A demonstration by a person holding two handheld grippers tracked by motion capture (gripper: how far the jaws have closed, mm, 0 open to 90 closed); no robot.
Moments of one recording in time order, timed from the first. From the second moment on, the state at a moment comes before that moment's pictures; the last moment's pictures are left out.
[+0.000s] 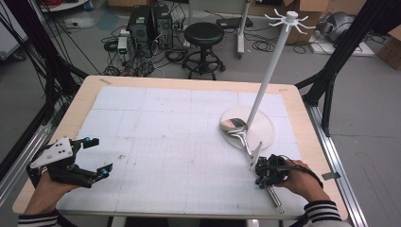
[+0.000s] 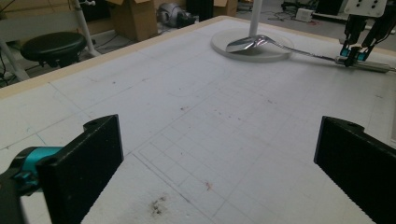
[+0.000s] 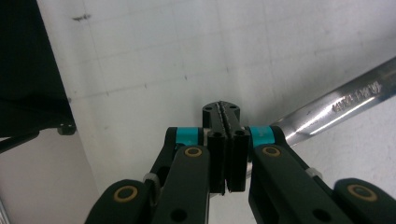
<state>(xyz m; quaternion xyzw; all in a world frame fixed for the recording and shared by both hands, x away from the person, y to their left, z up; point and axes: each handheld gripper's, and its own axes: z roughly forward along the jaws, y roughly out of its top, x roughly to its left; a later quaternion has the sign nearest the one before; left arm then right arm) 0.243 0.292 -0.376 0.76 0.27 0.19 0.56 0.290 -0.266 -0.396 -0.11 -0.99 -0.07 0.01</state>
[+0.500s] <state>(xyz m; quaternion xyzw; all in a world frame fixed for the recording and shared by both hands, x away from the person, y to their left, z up) 0.243 0.292 -0.376 0.76 0.27 0.19 0.56 0.298 -0.297 -0.394 -0.15 -0.98 -0.08 0.02</state>
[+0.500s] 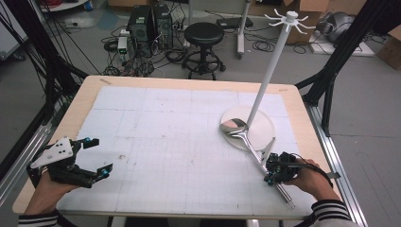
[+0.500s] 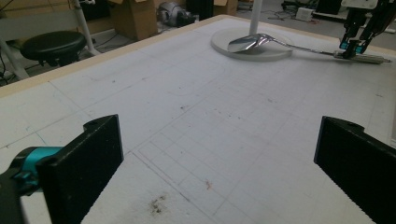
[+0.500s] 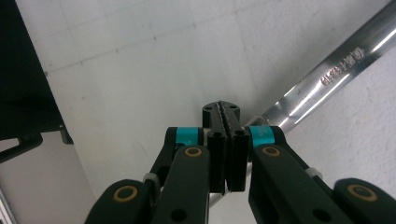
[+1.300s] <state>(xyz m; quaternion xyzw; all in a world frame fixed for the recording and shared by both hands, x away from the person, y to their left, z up) 0.244 0.292 -0.377 0.76 0.27 0.19 0.56 0.300 -0.315 -0.385 -0.20 -0.97 -0.11 0.01</state>
